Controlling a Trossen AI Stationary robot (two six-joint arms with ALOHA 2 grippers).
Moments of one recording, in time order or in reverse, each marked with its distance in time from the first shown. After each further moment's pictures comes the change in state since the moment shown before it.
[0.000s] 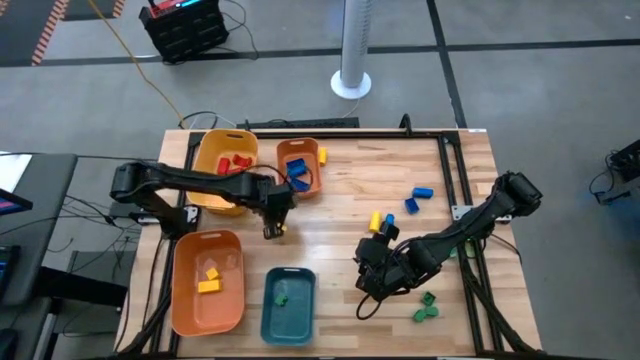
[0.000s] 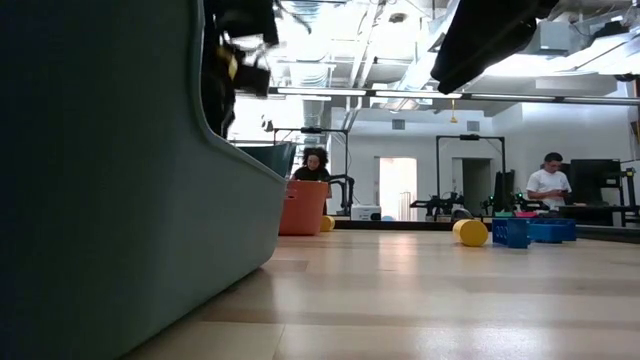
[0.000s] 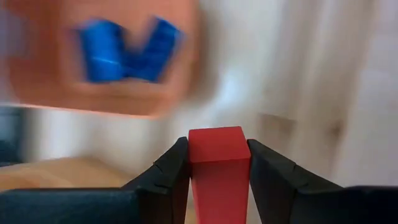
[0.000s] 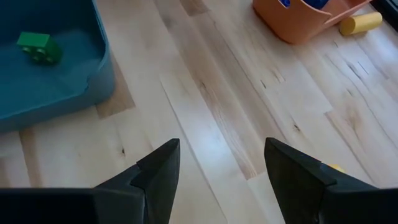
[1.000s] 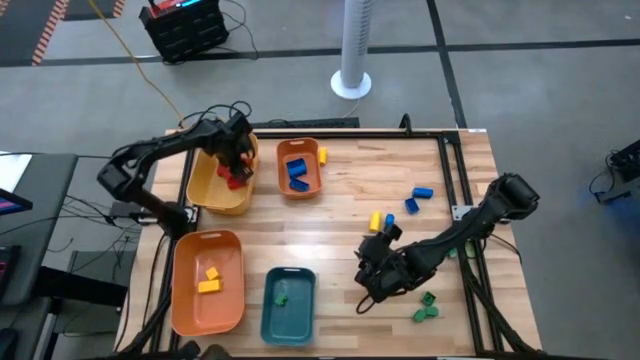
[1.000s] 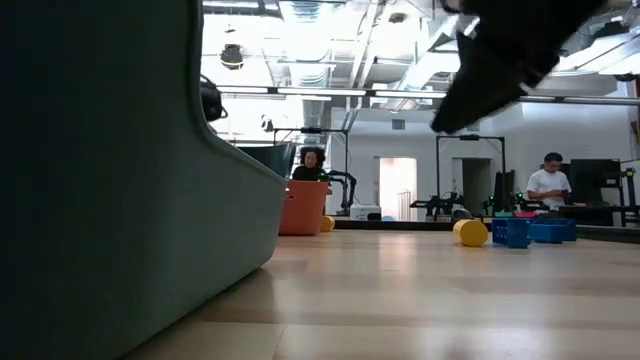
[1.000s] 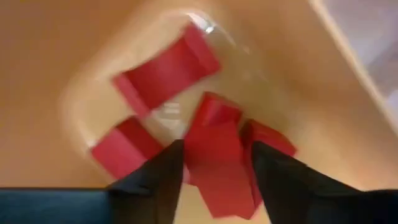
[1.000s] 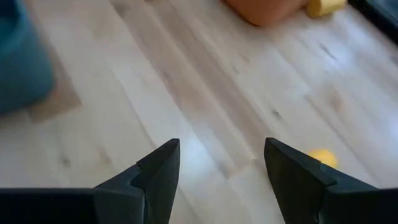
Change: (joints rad) left arm 0.829 -0.027 -0.204 0.037 0.176 0.216; right arm -0.002 0.021 -0.178 0.104 0.128 0.105
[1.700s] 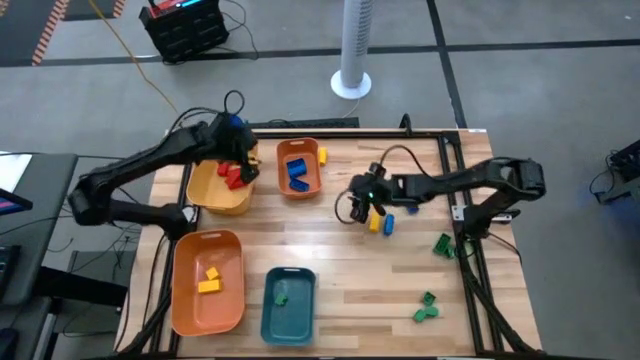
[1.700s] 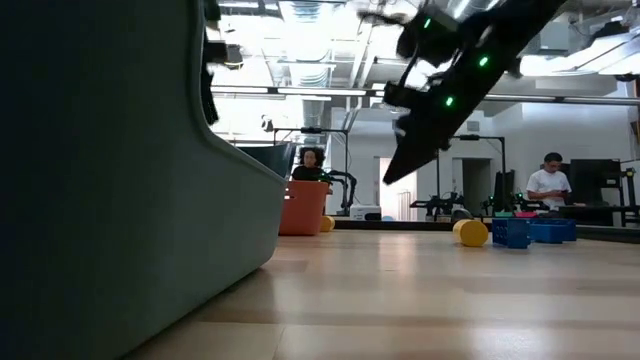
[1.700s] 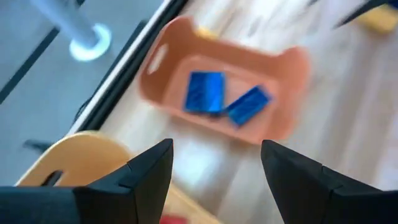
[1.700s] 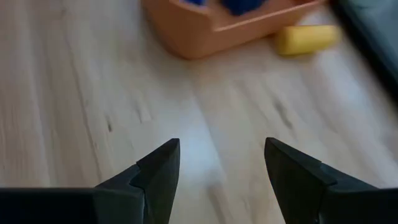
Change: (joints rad) left arm -0.326 -0.376 0.085 0.123 0.019 -0.052; right arm -0.709 -0.104 -0.273 0.598 -0.514 -0.911
